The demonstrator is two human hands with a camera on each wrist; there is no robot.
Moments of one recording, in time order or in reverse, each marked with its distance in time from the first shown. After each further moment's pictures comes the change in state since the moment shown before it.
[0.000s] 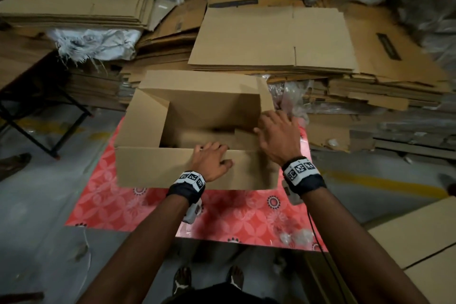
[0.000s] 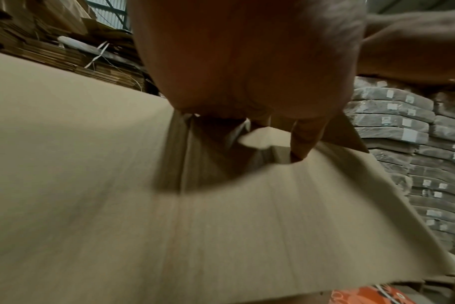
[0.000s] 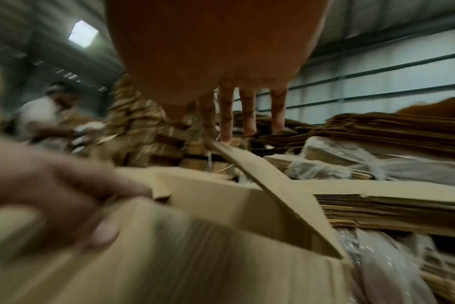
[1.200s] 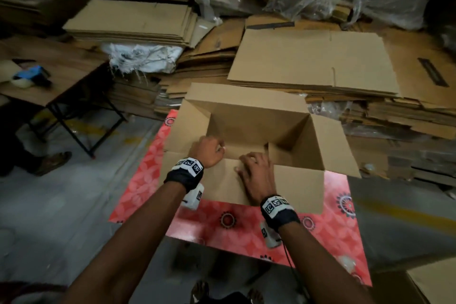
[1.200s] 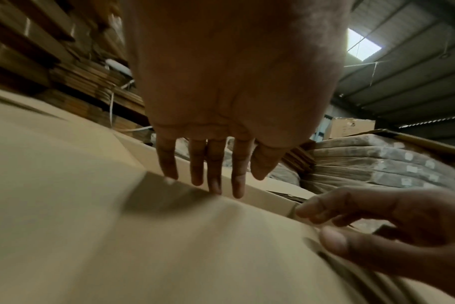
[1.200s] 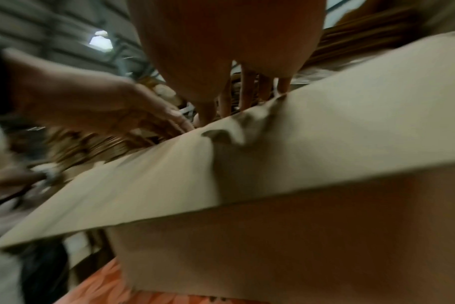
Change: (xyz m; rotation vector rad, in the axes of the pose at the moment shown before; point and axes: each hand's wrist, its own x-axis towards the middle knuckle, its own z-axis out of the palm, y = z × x) left_hand -0.017 -0.123 -0.075 -0.203 -0.025 -0.227; right_hand -0.025 -0.155 0.096 0.385 -0.137 0.071
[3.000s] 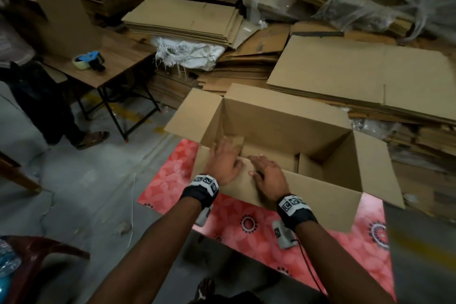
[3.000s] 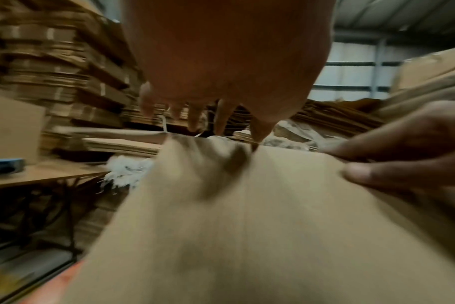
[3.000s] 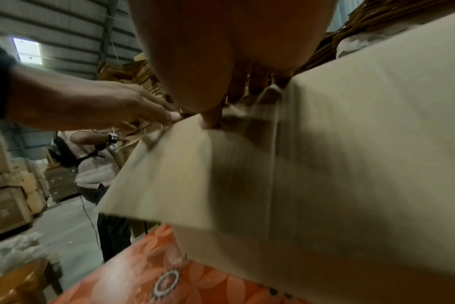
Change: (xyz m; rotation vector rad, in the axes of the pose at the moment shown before) left_hand -0.052 -0.036 0.022 0.077 0.102 -0.035; right_hand 0.028 -0.028 0.021 0.135 -0.304 -0.180
